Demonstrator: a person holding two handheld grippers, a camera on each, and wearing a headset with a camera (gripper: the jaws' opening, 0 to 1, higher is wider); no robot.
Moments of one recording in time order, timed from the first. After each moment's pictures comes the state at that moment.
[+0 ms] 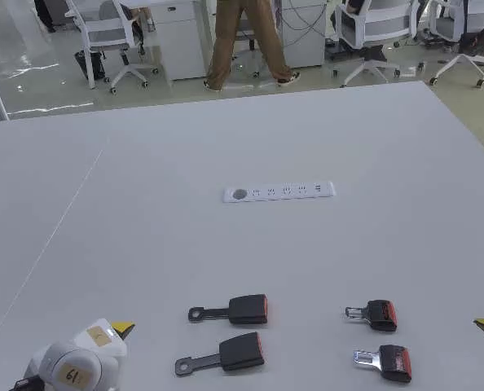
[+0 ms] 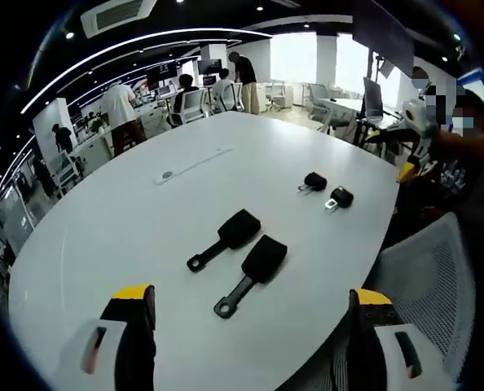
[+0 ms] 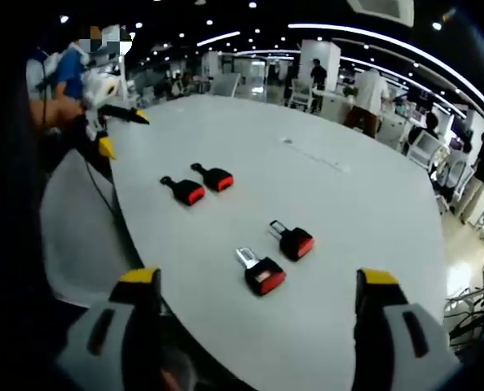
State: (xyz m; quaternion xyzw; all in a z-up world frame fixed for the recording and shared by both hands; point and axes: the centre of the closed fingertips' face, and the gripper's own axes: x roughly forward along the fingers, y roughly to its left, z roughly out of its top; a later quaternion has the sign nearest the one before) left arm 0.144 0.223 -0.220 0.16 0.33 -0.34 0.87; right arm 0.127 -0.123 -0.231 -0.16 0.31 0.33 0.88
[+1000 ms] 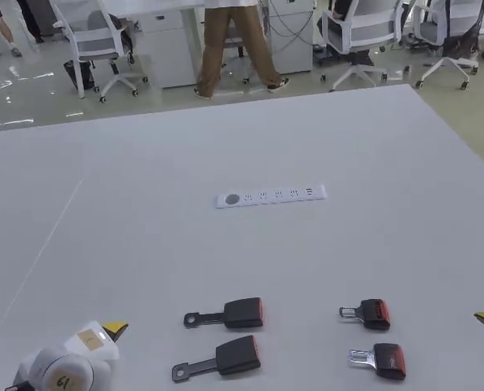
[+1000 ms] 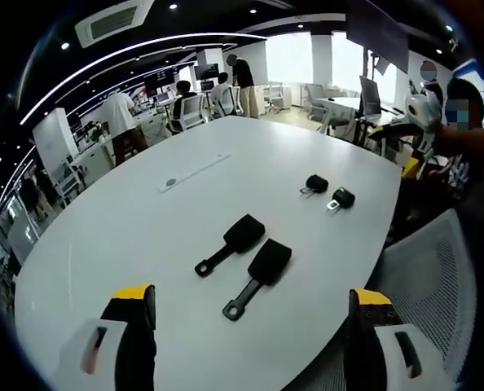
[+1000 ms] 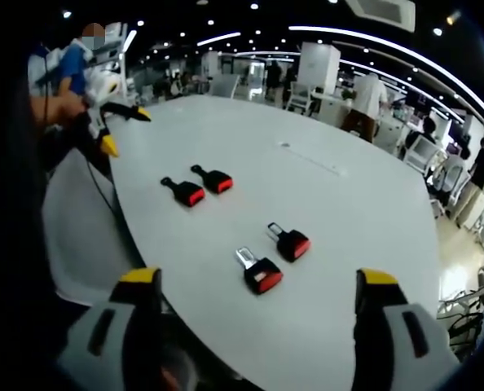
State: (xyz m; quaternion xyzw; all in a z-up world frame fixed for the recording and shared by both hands) left arm 0.144 0.218 -0.217 0.18 0.33 -0.35 0.86; right arm 0.126 -0.133 -0.228 -0.16 0.31 0.32 0.88
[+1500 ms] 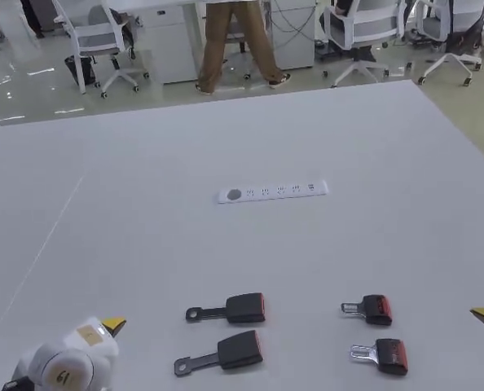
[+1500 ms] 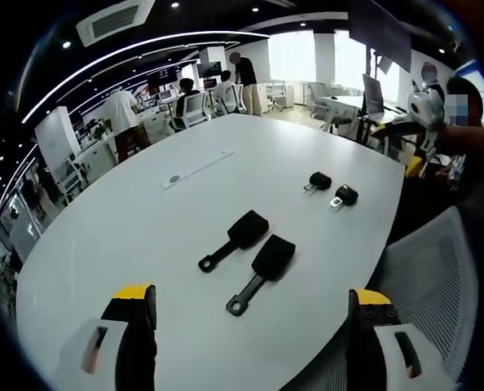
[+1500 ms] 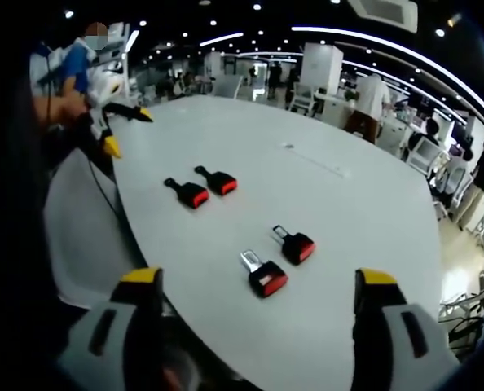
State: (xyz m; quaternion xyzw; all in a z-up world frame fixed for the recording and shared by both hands) left arm 0.144 0.225 -0.219 0.18 0.33 -0.34 0.86; right arm 0.125 -0.122 -0.229 -0.16 0.31 0.33 0.88
